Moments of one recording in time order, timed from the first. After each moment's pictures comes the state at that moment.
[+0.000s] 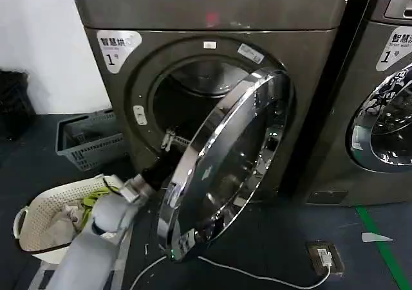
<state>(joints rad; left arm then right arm) 0.84 -1.18 -0.20 -1.76 -0.15 -0.33 0.44 -1.63 1.35 1.77 1.80 0.06 0.06 0.10</state>
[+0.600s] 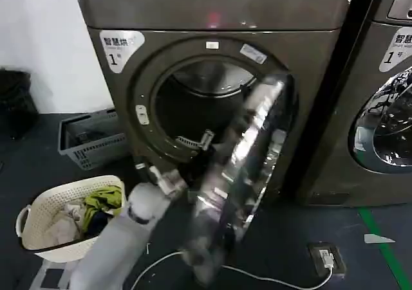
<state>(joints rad) 0.68 -1.26 0.04 -1.64 -0.15 -0.36 0.44 -1.68 1.29 2.07 1.51 0.08 0.11 0.15</state>
